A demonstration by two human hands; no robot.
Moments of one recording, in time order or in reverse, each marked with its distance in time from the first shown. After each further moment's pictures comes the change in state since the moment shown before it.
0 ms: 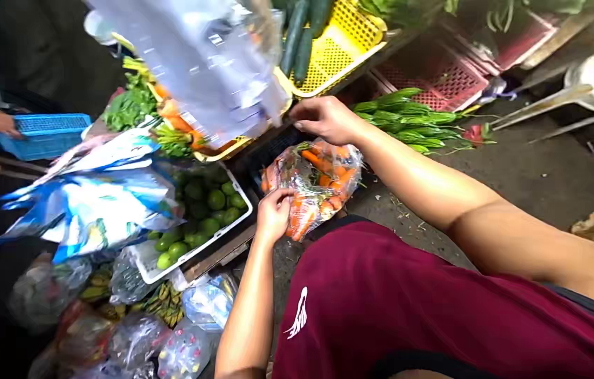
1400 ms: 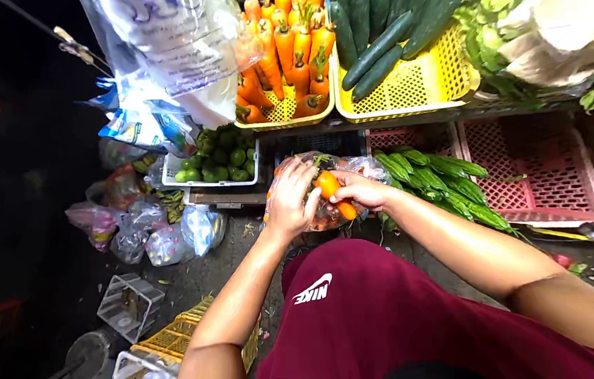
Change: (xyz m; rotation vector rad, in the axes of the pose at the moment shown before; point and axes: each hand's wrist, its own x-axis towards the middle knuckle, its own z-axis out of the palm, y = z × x) left_hand 0.021 0.116 0.088 0.544 0.648 0.282; right_hand -0.055 0.081 -0.028 0.810 -0.927 0.412
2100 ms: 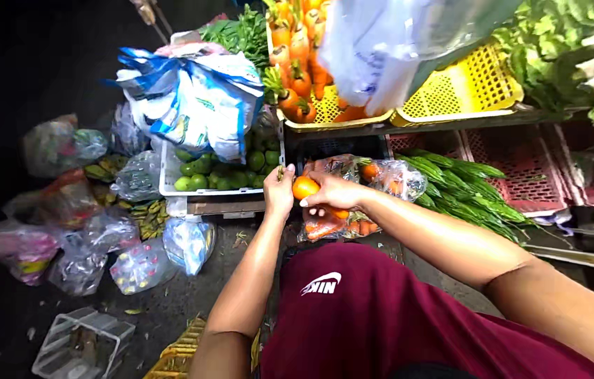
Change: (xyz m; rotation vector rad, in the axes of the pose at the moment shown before) left_hand -0.037 -0.194 -0.060 -0.844 0.106 -0.923; right_hand 0.180 -0.043 0.153 -0.326 0.181 0.173
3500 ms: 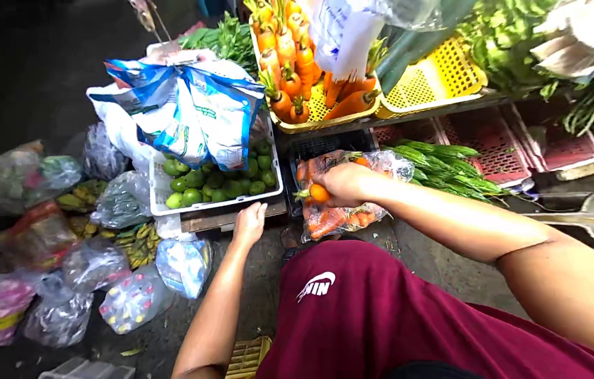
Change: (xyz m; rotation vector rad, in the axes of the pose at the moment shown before) left_hand 0.018 -0.078 -0.120 1.006 -0.435 0.084; right_hand -0.023 -0.041 0.003 -1.254 0.119 0.198
